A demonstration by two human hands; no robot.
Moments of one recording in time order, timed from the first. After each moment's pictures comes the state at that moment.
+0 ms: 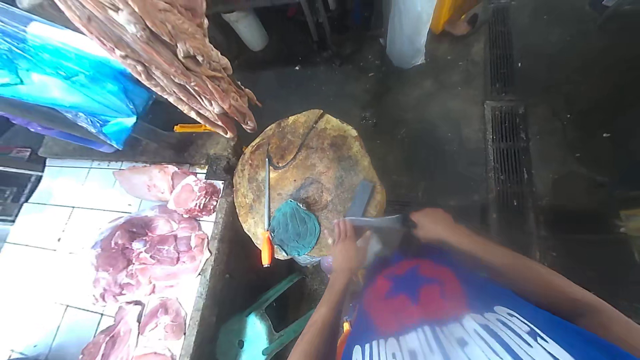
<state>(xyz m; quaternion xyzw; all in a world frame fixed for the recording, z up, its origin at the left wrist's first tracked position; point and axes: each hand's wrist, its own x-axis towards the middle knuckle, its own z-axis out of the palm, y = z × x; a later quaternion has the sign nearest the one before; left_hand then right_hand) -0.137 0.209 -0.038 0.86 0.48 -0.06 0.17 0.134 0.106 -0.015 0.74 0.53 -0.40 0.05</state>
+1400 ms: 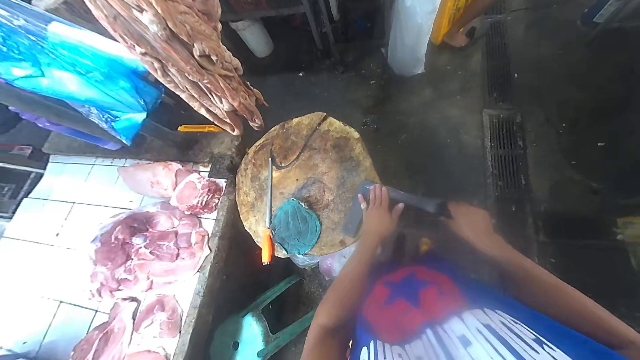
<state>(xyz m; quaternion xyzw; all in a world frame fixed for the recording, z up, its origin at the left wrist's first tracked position) -0.033 0.221 -0.063 0.91 0.38 -0.02 0.16 0.170 0.051 -0.009 0.86 0.42 -0.29 0.05</state>
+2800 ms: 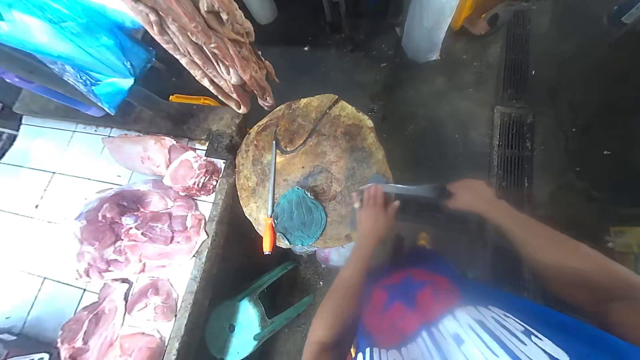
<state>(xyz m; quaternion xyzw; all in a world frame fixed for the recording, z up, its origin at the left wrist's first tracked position) -0.064 0.242 -0.061 0.89 0.43 0.00 0.15 0.207 0.133 -0.014 0.81 0.49 -0.29 0.09</state>
